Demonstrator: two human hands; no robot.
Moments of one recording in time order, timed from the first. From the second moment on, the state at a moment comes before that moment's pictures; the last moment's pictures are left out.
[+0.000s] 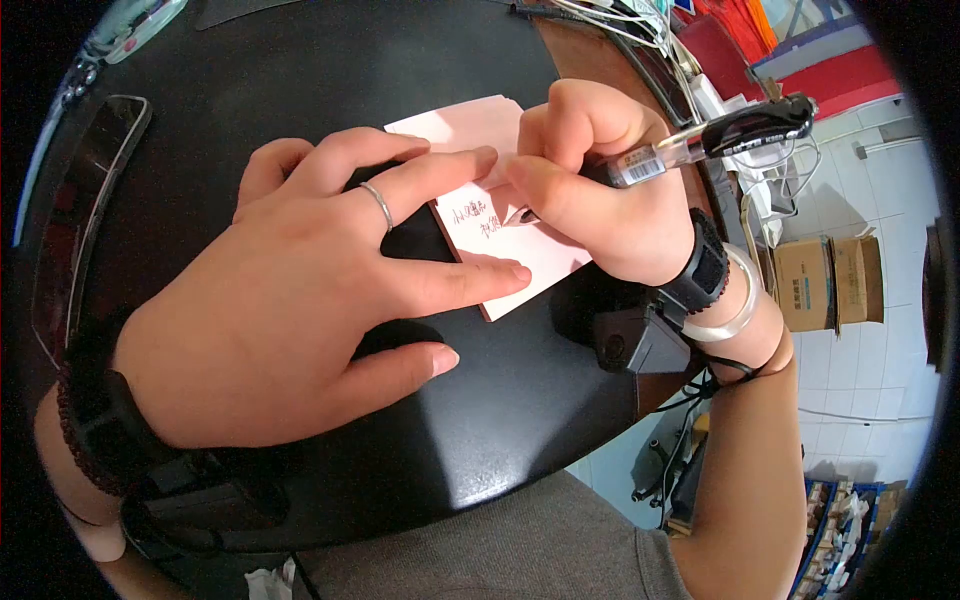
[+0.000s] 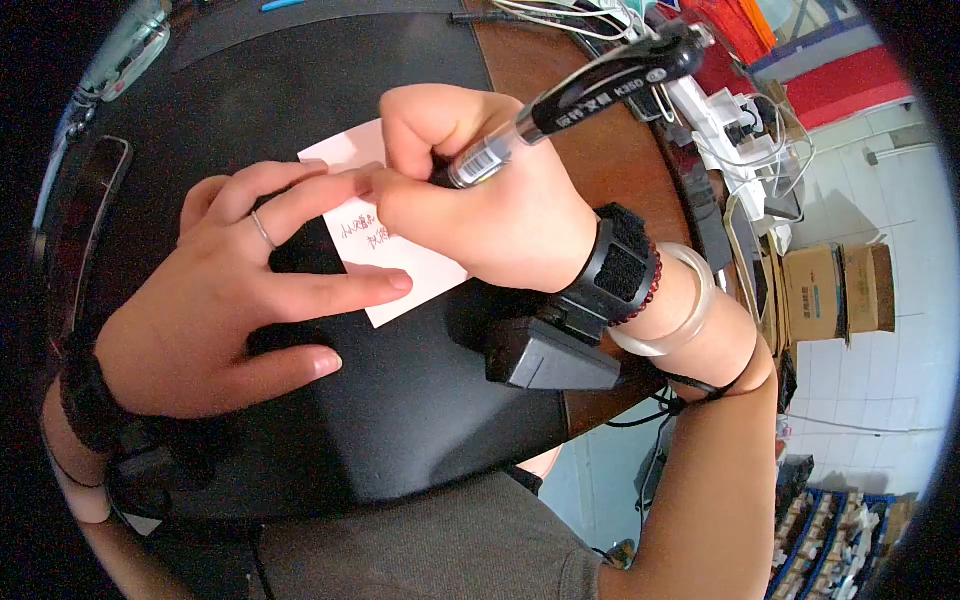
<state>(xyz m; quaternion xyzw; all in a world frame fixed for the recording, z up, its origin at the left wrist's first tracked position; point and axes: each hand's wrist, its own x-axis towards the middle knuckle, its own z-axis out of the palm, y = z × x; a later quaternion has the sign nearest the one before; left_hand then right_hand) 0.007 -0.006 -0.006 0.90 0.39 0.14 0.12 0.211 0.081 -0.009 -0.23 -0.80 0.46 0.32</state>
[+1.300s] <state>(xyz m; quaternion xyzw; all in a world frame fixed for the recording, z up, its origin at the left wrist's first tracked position) 0.006 -0.006 -0.003 0.90 0.39 0.15 0.13 0.219 0.088 -0.004 -0.24 -0.80 0.46 0.29</state>
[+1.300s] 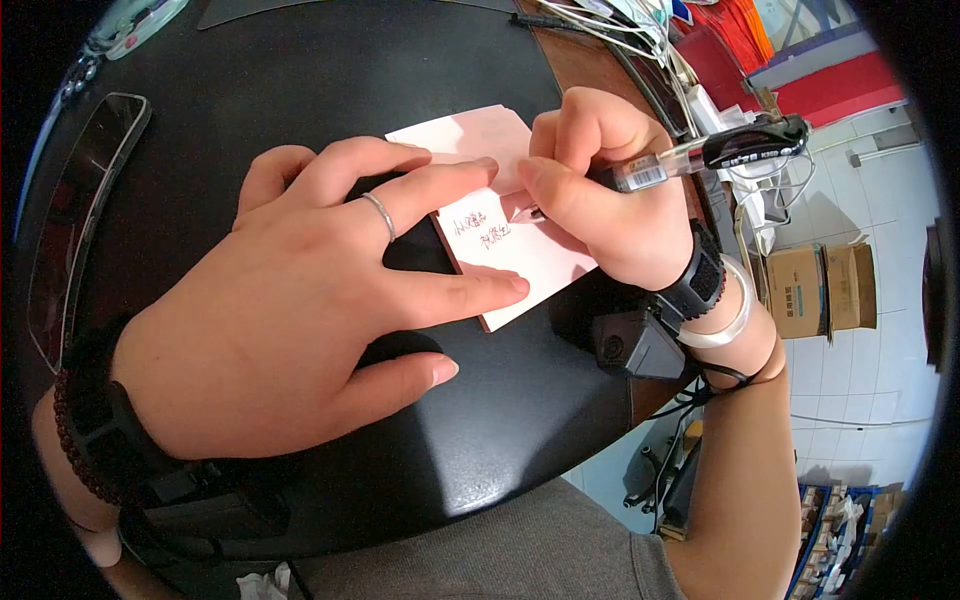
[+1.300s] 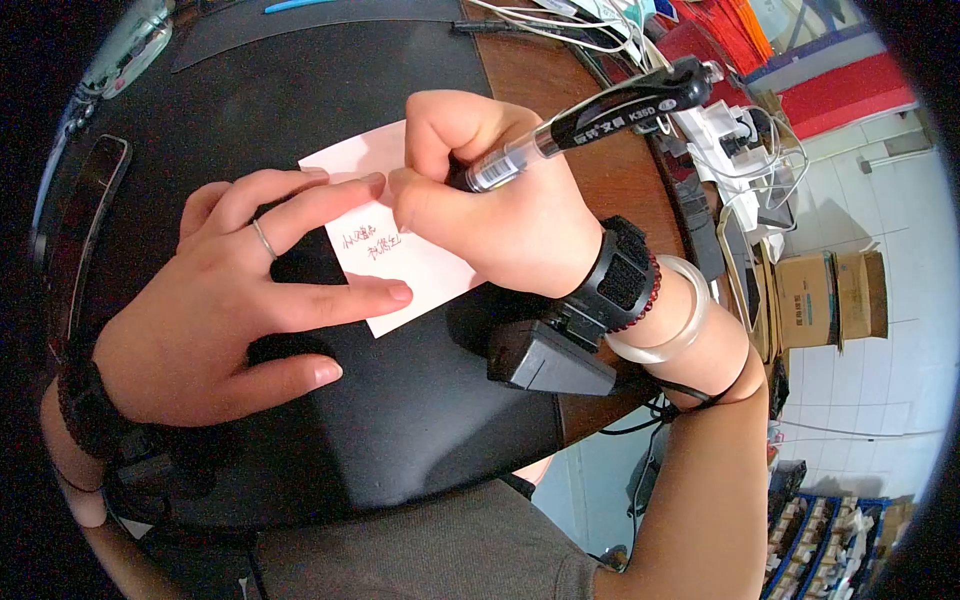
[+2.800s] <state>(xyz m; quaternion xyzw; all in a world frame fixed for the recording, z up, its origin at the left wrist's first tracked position) 0.006 -0.006 -0.002 0.91 0.39 0.14 0.12 0.220 0.091 -0.007 -0.26 -0.80 0.44 0.31</state>
